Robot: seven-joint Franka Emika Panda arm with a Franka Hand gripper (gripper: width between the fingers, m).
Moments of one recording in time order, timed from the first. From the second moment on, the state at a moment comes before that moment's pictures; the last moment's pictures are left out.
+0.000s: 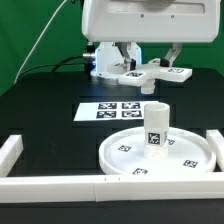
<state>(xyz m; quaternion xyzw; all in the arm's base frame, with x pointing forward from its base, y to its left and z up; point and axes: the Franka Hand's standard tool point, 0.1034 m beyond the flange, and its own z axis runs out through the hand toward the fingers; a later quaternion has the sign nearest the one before) 0.582 0.025 0.149 0.99 0.12 0.00 0.05</state>
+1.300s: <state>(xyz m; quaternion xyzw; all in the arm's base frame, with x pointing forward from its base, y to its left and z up) 0.572 0.038 0.129 0.99 0.09 0.00 0.05</state>
